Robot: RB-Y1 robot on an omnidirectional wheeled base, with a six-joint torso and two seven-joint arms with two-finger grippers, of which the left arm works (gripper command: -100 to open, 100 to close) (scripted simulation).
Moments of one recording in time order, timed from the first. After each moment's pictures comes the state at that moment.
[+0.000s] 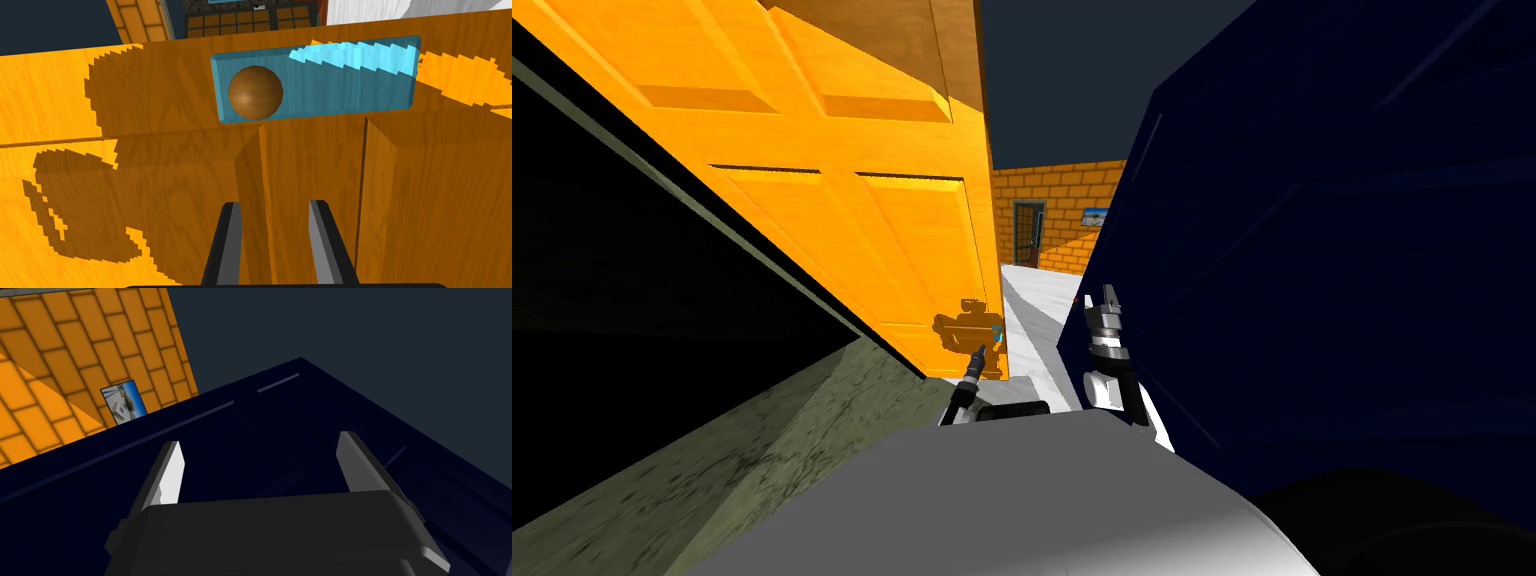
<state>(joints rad) 0.08 0.07 -0.21 -0.91 0.03 -0.74 0.00</state>
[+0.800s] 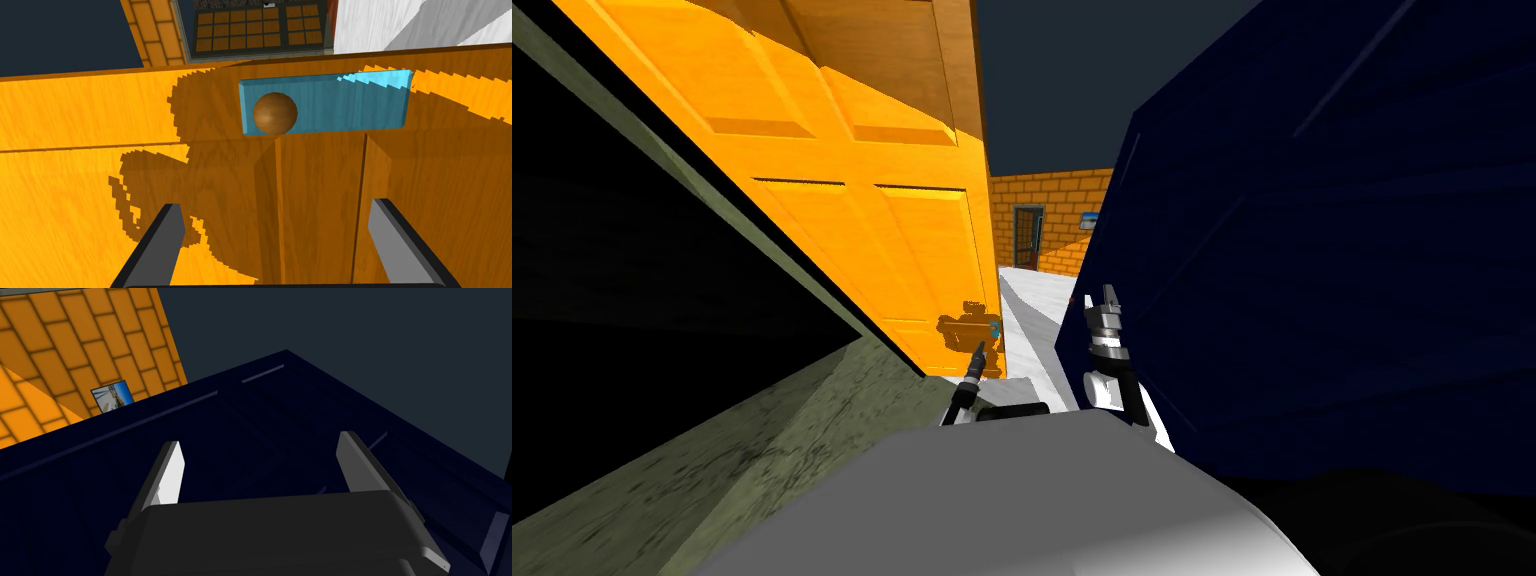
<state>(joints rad) 0.08 0.06 -0.21 -0.92 0.04 -0.75 0.00</state>
